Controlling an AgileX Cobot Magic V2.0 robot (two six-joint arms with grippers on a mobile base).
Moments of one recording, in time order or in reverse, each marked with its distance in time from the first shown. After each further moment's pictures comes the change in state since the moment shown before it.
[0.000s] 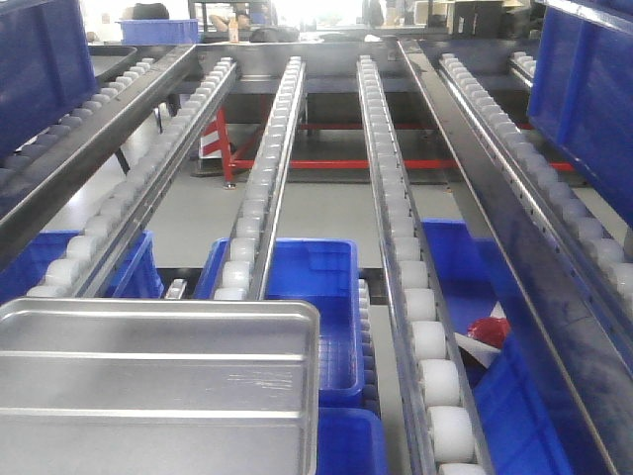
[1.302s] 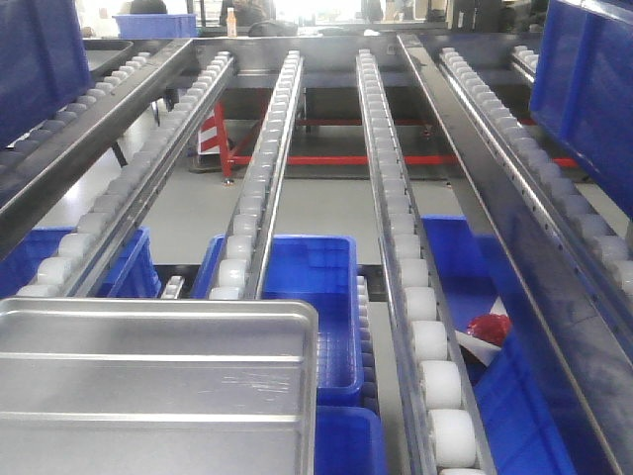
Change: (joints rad) left arm 0.000 0.127 -0.466 -0.013 0.322 -0.002; right arm 0.000 0.115 -0.409 0.005 0.012 0.000
